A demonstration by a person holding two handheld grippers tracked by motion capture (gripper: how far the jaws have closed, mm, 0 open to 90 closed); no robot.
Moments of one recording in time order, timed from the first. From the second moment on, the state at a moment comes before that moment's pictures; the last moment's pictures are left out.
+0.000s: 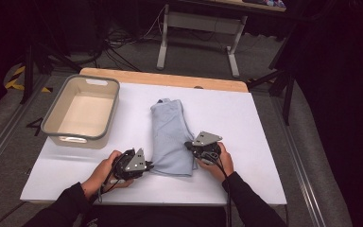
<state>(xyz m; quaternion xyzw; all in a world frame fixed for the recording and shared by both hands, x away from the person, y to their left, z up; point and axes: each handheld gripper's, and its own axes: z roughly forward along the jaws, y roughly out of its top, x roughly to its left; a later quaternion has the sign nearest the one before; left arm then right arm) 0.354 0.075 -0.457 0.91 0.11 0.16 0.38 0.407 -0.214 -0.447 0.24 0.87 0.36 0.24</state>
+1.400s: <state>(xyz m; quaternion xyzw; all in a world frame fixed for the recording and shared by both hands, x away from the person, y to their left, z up) 0.357 0.063 -0.462 0.91 0.11 0.16 0.36 0.478 -0.238 -0.452 0.30 0.86 0.40 0.09</state>
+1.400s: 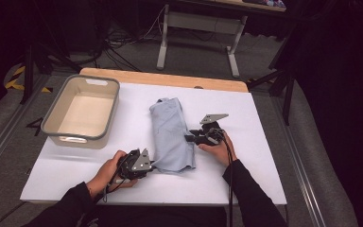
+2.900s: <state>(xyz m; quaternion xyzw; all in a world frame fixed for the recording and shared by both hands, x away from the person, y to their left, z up) 0.379 0.077 -0.425 0.86 0.15 0.19 0.44 0.439 -0.224 -0.404 0.22 0.84 0.45 0.22</state>
